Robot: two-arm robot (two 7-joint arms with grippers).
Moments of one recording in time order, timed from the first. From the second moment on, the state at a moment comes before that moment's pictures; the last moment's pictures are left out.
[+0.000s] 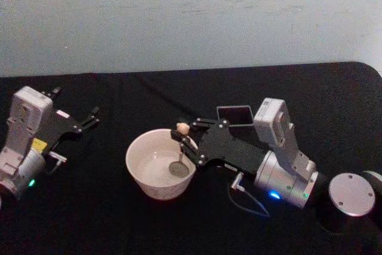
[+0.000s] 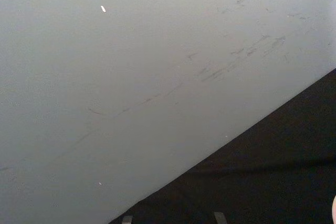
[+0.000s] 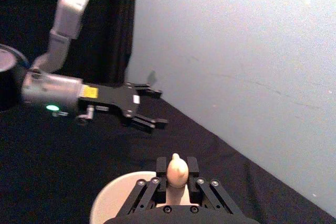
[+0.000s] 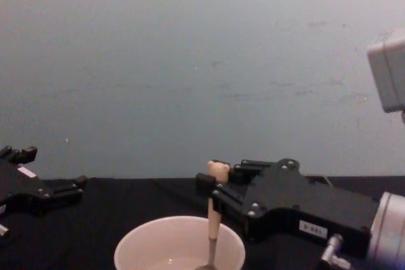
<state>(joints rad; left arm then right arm) -0.20 0.60 0.45 -1.41 -0.25 -0.12 0.03 0.23 0.35 -0.50 -1.45 0.25 -0.21 0.55</state>
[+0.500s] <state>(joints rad) -0.20 0.60 0.45 -1.41 -0.25 -0.12 0.03 0.23 0.32 -0.55 -1.47 0.27 -0.19 0.57</state>
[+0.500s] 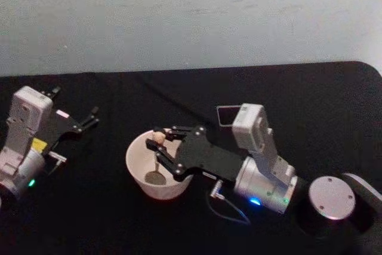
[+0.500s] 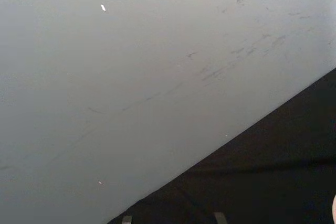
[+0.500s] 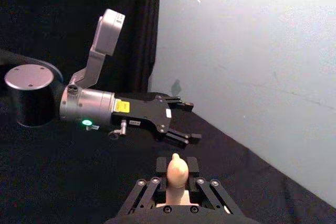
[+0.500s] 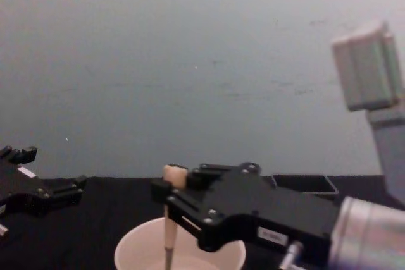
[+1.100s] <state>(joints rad) -0.20 0.60 0.45 -1.41 -0.25 -0.12 0.03 0.31 0.24 -0.53 -1.34 0.21 -0.22 0.49</state>
